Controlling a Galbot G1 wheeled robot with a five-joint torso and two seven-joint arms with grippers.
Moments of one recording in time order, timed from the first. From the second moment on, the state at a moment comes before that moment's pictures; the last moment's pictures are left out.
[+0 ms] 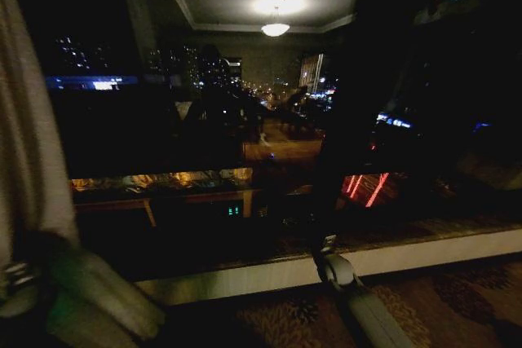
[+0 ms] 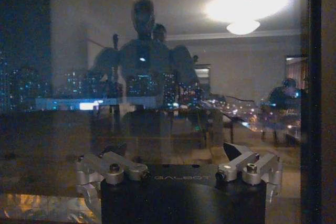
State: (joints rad) left arm 1.02 -0.83 -0.96 -1.03 -0.41 -0.23 -0.27; right arm -0.99 1.19 0.28 1.60 0.40 0.03 -0.03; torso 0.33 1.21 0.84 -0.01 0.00
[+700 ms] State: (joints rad) left arm 1.15 -0.94 -0.99 -1.19 -0.32 -0.23 -0.30; right arm -0.99 1.19 0.28 1.60 0.40 0.03 -0.03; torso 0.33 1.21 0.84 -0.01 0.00
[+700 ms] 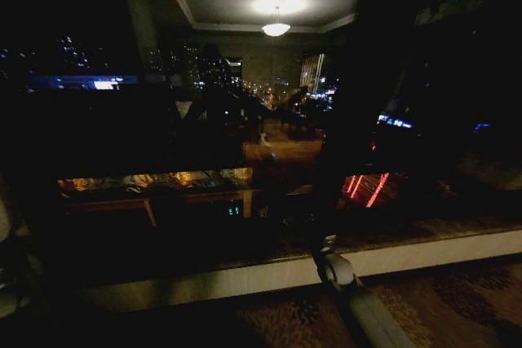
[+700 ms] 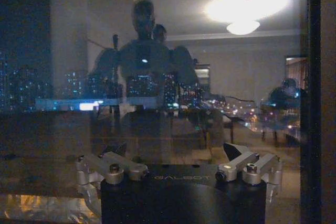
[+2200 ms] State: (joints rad) left arm 1.48 -1.33 -0.86 -1.90 -0.61 -0.12 0.20; right arm -0.99 1.19 0.28 1.60 0.40 0.03 -0.03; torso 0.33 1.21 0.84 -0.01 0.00
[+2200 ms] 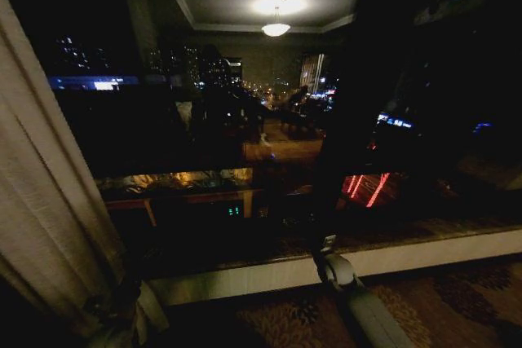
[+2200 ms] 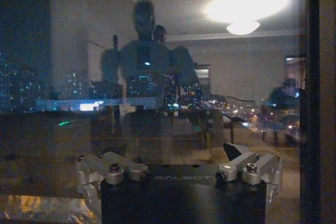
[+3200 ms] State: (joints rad) left arm 1.48 -1.36 -0.83 -1.84 -0.50 -0.21 0.19; right arm -0.99 1.19 0.28 1.60 0.40 0.03 -0.03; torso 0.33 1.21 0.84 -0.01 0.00
